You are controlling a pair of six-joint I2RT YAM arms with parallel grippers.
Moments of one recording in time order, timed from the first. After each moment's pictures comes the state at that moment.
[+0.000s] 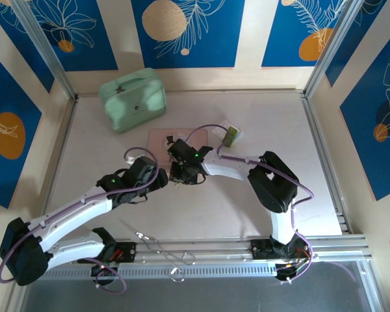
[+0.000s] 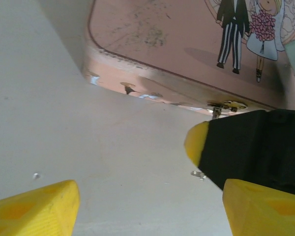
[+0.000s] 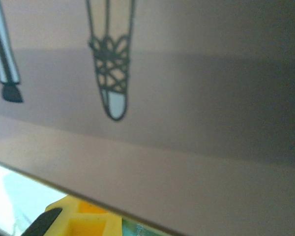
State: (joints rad) left arm -0.74 1.07 0.72 -0.59 -0.19 -0.97; right arm 0.91 1.94 1.35 -0.57 -0.13 1.00
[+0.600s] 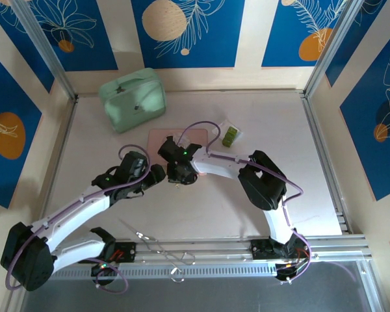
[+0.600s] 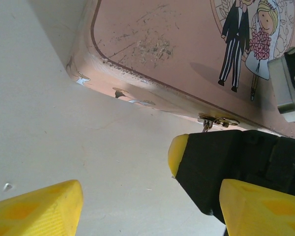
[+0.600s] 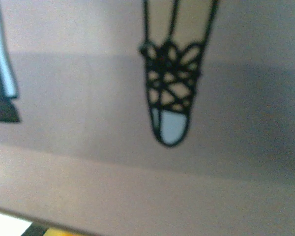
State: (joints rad) left arm -0.58 1.05 0.66 -0.48 0.01 -0.97; right arm 0.96 2.04 1.52 -0.77 0.00 0.97
